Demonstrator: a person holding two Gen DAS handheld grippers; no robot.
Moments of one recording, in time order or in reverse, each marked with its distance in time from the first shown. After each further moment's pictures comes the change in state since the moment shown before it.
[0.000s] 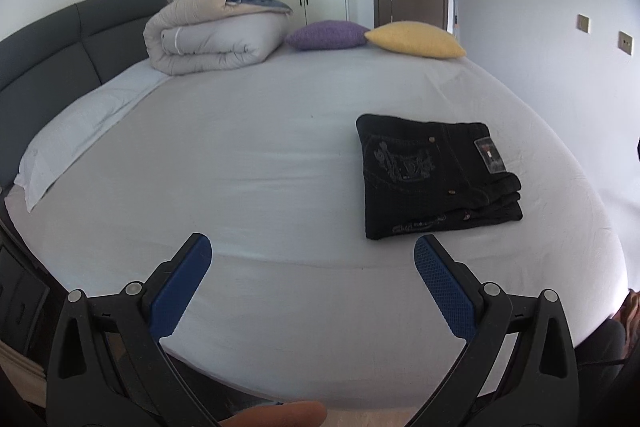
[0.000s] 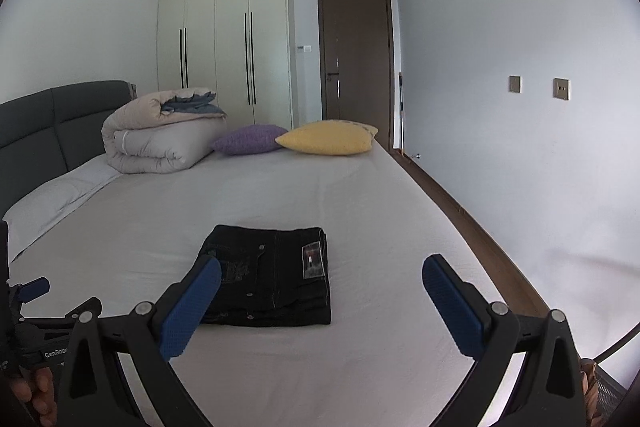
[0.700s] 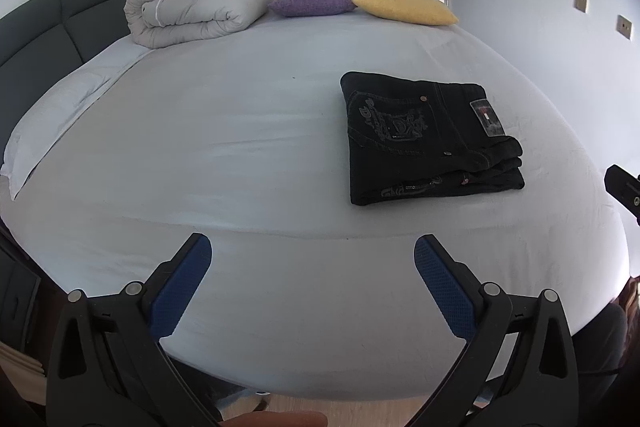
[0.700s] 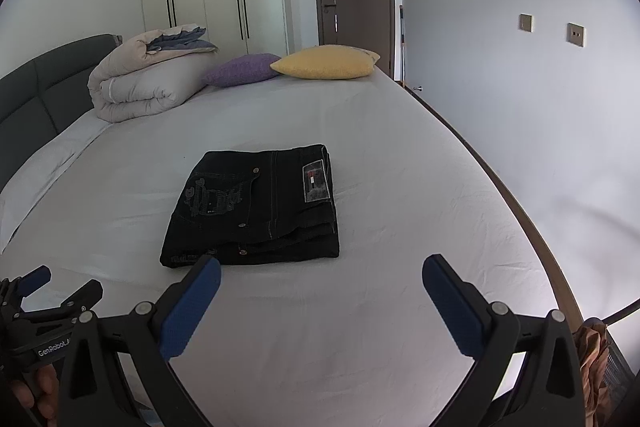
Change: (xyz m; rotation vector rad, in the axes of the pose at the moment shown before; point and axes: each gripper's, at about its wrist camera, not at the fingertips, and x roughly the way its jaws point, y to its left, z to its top) left arm 0.045 -0.015 -0.019 0.022 0.101 -0.041; right arm 0.043 0.003 -0.033 0.026 0.234 0.000
